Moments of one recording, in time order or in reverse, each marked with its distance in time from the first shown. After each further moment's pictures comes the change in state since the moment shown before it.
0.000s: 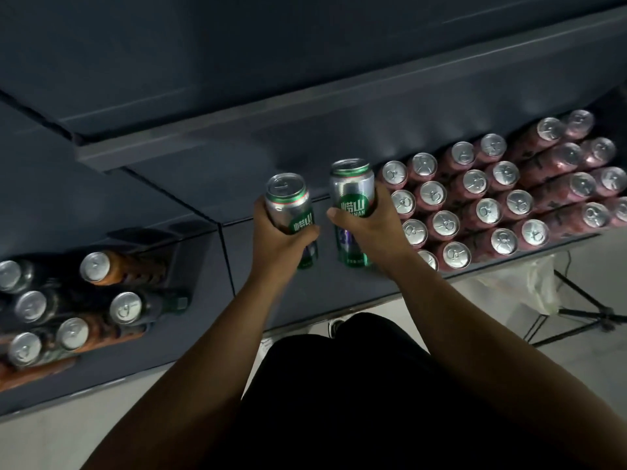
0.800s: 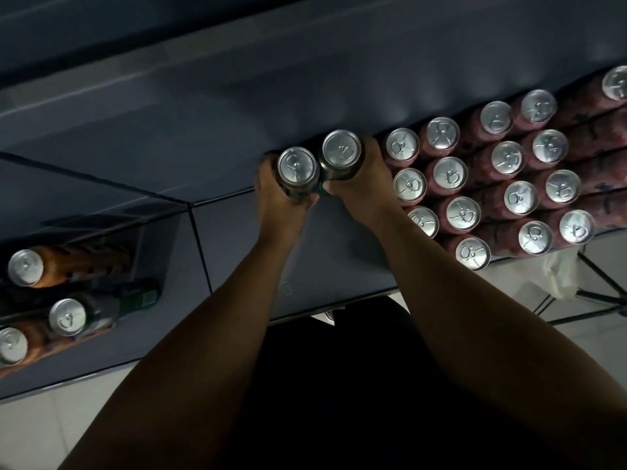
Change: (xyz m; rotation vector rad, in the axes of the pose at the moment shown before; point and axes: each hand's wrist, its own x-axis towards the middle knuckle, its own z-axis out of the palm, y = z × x) left_hand 0.089 -0.066 0.067 0.188 0.063 0.125; right_hand 0.107 0.056 0.002 -0.249 0.031 -0.023
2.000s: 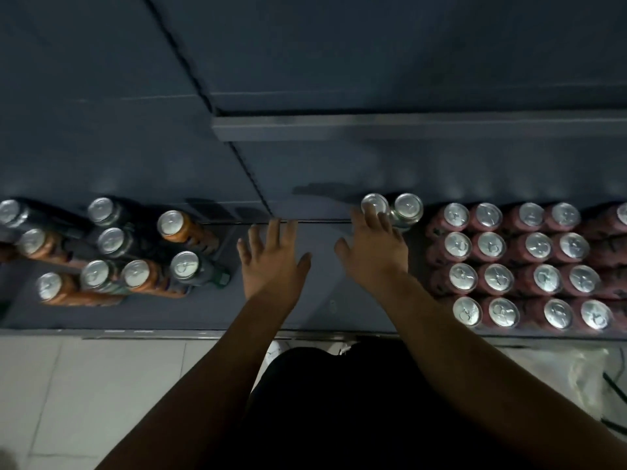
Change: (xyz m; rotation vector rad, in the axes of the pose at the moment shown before) left_hand -0.115 0.032 -0.164 0.946 0.031 -0.026; right_hand -0.122 -0.098 0.053 -0.975 -0.294 -0.324
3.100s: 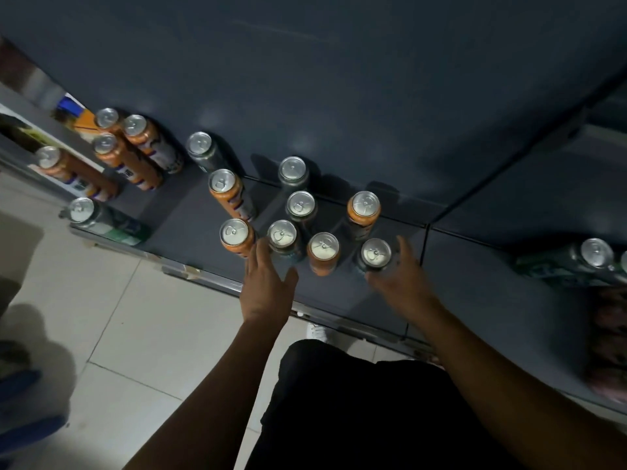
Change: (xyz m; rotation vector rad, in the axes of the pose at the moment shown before) left_hand -0.052 -0.343 0.004 -0.607 0.169 -0.496; right_hand 0.004 -0.253 0.140 0.503 -0.203 0.108
